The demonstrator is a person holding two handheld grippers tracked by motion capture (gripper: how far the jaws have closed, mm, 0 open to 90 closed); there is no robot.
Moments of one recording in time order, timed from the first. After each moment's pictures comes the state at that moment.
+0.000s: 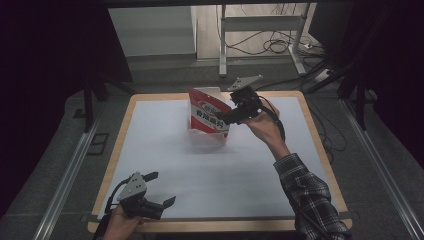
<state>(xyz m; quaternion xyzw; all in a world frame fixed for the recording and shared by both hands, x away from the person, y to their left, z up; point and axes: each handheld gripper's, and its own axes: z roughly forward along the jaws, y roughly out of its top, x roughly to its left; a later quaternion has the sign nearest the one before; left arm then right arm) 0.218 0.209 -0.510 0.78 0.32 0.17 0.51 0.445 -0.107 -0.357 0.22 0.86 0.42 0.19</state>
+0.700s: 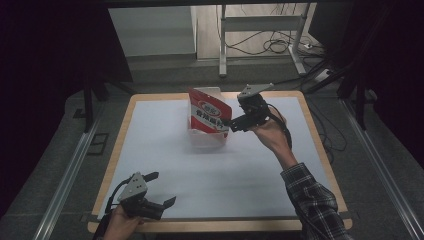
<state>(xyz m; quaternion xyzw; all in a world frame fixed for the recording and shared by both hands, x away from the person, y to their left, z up) 0.218 0.208 -0.510 0.78 0.32 0.17 0.51 0.429 -0.129 -0.368 0.24 0.85 0.43 0.18</state>
